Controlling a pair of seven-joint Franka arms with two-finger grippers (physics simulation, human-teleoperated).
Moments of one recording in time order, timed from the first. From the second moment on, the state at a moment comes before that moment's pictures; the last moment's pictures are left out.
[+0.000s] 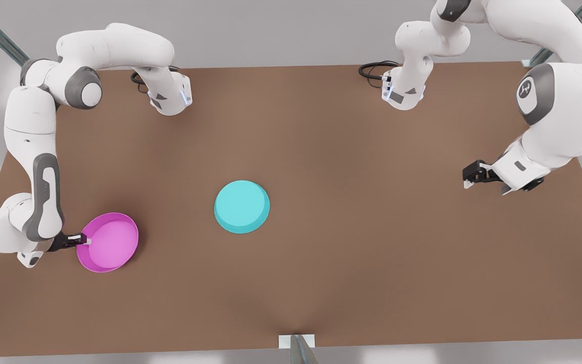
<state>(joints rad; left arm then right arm) -0.14 0.27 0.08 -1.23 -0.04 1.52 0.14 -0.42 0.91 0.01 -1.32 0.20 1.98 -0.71</state>
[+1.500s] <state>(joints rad) -0.14 0.27 0.09 -1.24 -0.03 1.55 0.14 0.19 0.75 0.13 -1.33 0.28 1.69 -0.46</state>
